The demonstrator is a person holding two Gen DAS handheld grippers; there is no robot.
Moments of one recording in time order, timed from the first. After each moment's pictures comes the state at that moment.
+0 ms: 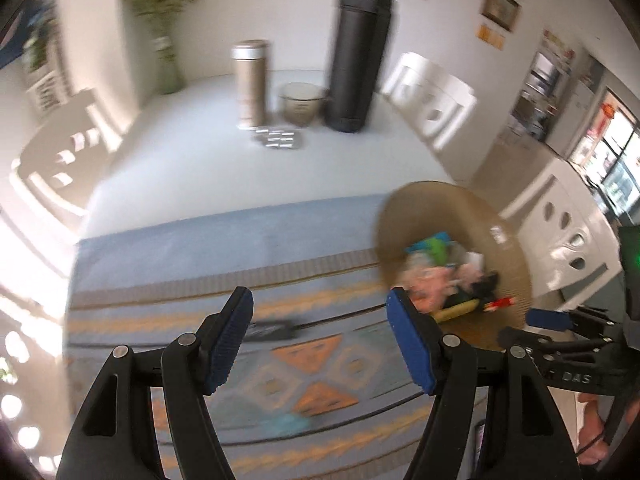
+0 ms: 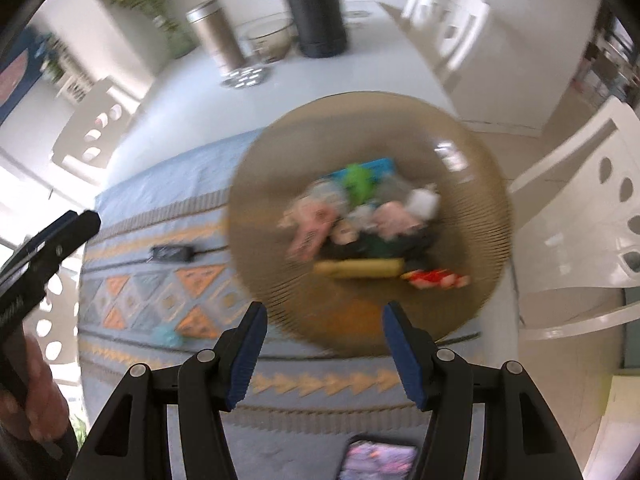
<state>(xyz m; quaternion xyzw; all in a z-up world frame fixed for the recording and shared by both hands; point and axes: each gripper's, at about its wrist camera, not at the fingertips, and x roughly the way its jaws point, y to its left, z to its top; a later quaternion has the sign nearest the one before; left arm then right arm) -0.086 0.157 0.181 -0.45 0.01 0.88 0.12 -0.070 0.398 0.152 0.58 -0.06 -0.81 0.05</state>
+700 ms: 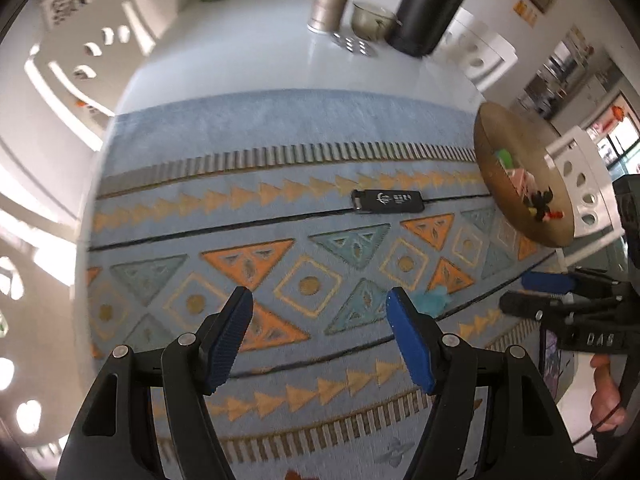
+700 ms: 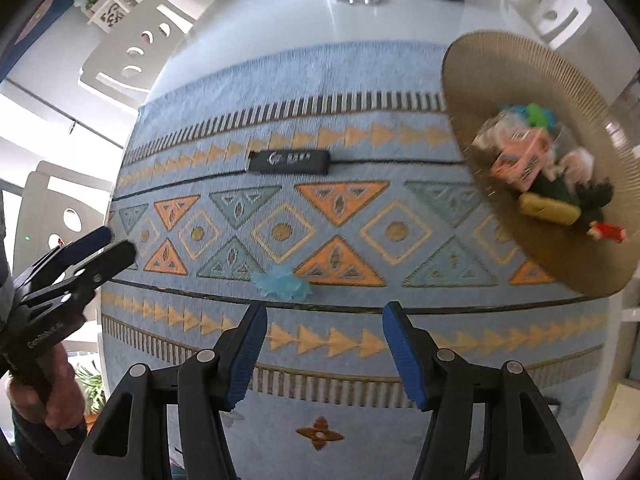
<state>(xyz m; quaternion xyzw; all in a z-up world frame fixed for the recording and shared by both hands) -0.068 0.020 0.091 -0.56 -0.01 0.82 0.15 -0.058 0.243 0.088 0.65 -0.05 -0.75 0.11</state>
